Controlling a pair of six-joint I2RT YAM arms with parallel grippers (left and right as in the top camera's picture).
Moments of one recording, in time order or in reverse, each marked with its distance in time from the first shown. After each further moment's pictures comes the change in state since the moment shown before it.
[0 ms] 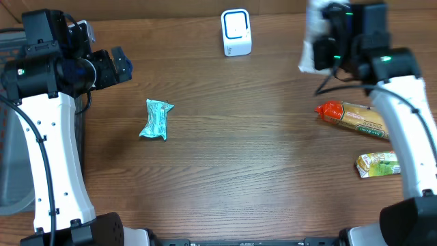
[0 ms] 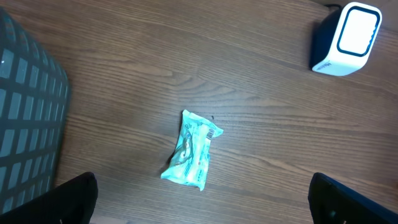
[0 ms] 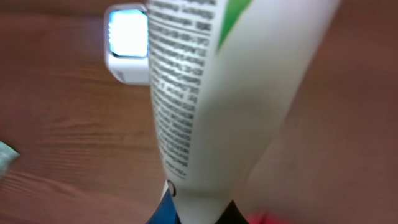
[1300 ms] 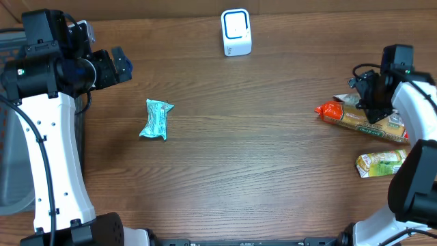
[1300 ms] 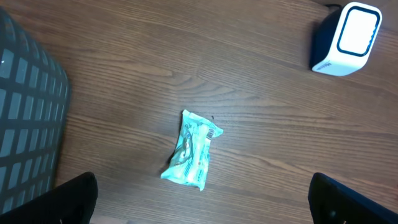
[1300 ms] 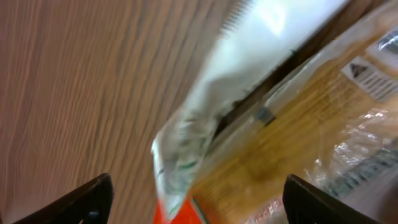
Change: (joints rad) left arm 0.000 0.000 0.000 0.000 0.000 0.000; right arm -0.264 0.157 -0.270 0.066 0.161 0.792
